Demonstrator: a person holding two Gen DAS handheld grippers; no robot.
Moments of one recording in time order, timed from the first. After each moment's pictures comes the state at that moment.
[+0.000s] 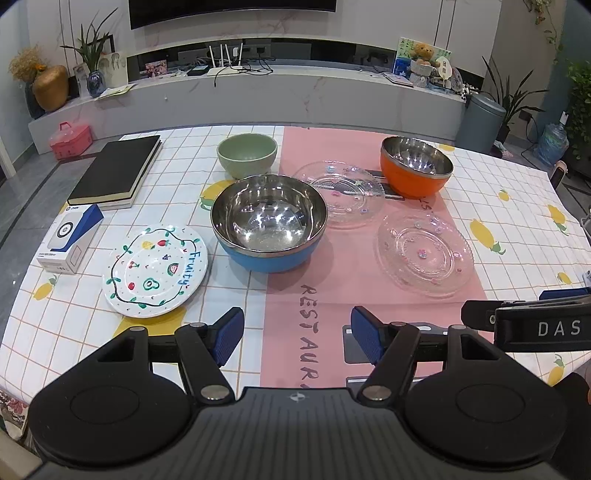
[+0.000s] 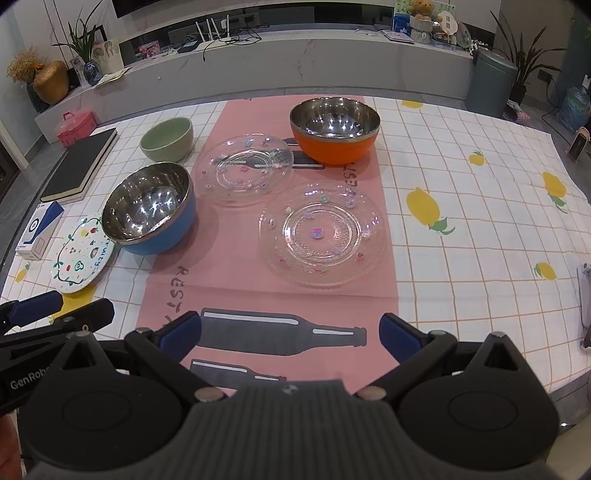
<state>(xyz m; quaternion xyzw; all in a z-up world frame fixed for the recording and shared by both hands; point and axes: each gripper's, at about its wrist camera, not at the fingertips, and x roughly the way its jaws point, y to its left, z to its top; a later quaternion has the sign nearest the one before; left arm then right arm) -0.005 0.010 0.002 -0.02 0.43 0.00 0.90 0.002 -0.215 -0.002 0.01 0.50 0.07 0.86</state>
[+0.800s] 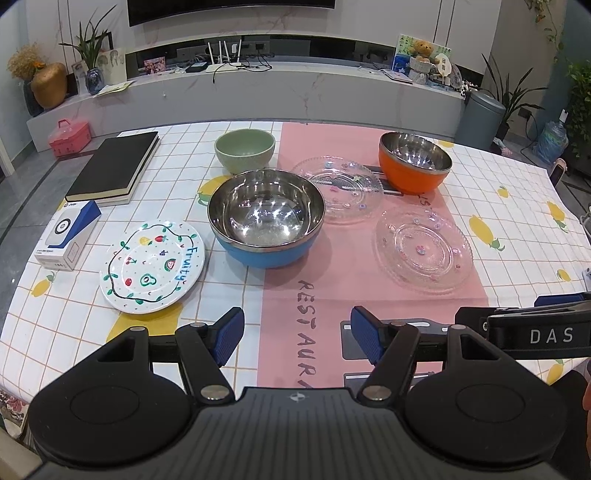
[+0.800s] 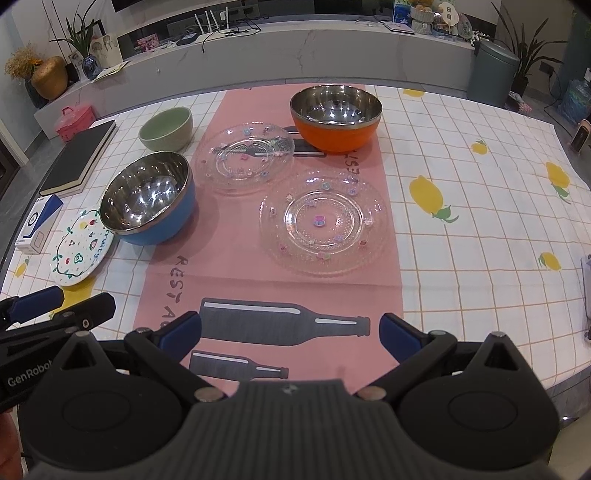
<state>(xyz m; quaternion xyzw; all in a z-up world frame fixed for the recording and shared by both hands) -0.005 0.007 -0.002 -0.02 0.44 0.00 0.90 0.000 -0.215 -0.008 0.01 0.51 0.07 0.86</state>
